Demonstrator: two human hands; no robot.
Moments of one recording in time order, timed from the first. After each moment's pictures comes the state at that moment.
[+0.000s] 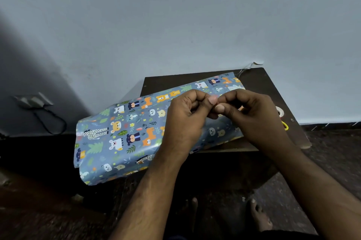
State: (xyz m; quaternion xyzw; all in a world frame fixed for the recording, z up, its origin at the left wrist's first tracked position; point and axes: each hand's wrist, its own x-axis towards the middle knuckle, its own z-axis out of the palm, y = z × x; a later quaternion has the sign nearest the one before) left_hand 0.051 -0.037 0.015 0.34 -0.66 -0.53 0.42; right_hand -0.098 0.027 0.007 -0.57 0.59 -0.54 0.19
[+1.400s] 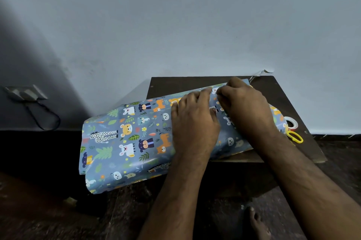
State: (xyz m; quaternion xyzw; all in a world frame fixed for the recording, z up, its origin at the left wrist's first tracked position) left_hand 0.053 -0.064 -0.002 0.50 -0.80 -0.14 0.29; right_hand -0.084 -0.052 0.002 -0.63 0.74 -0.22 -0.12
